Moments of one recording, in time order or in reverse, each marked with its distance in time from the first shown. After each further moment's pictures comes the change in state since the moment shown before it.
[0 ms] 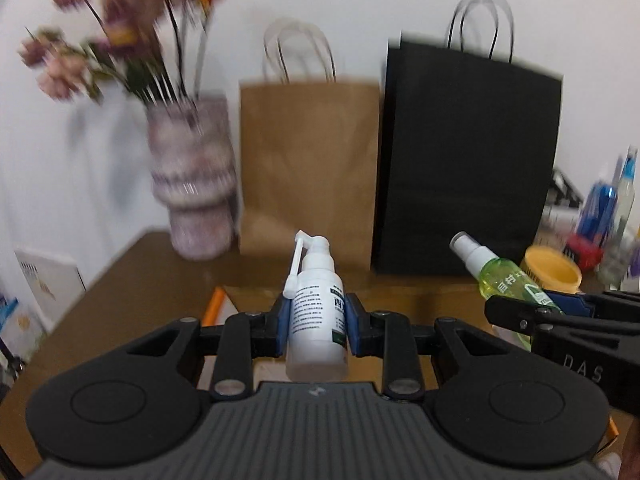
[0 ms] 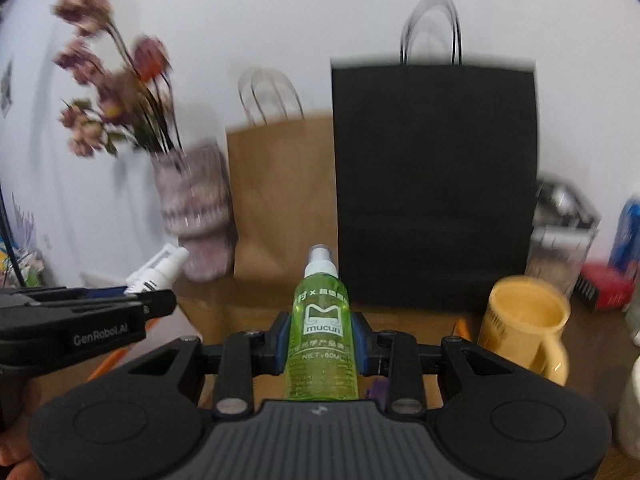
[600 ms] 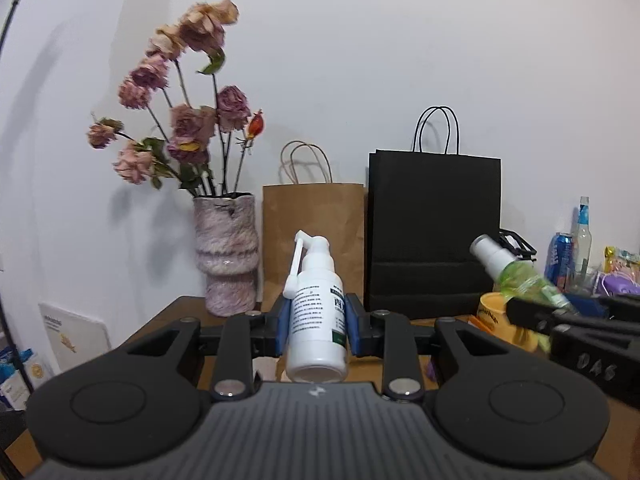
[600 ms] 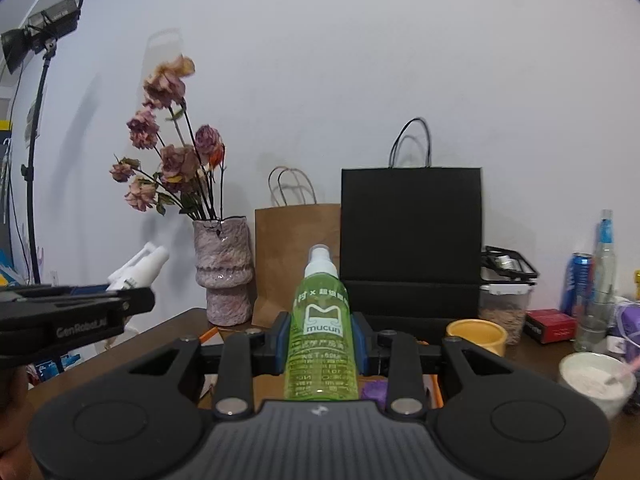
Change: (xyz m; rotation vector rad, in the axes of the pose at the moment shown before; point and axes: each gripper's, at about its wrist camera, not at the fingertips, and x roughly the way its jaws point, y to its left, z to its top) left arm -0.147 0.002 -0.062 0.013 -0.352 0.009; right arm -0.142 0.047 -0.073 -0.085 -0.381 -0.060
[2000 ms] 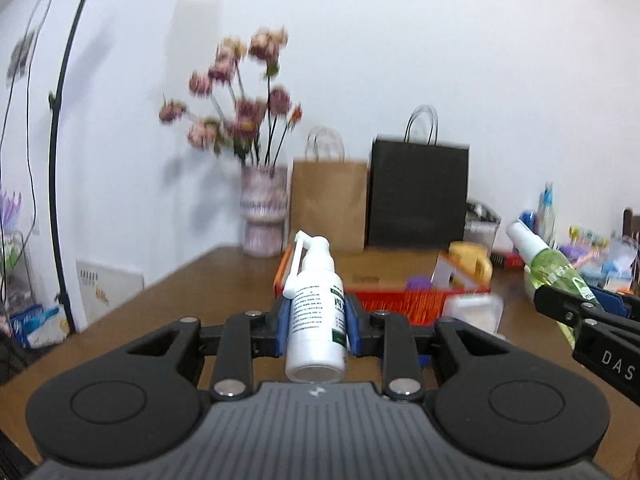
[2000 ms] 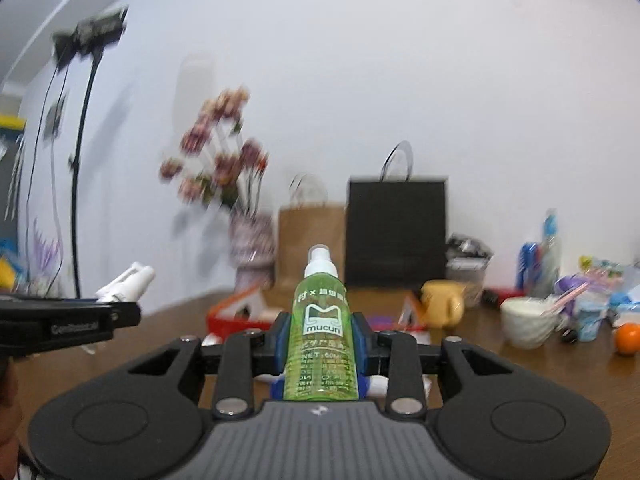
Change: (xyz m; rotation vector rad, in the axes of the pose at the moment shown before) left arm -0.225 0.015 -0.086 -0.034 -0.007 0.020; right arm -0.242 0.056 -0.094 -0.018 -0.133 -0.067
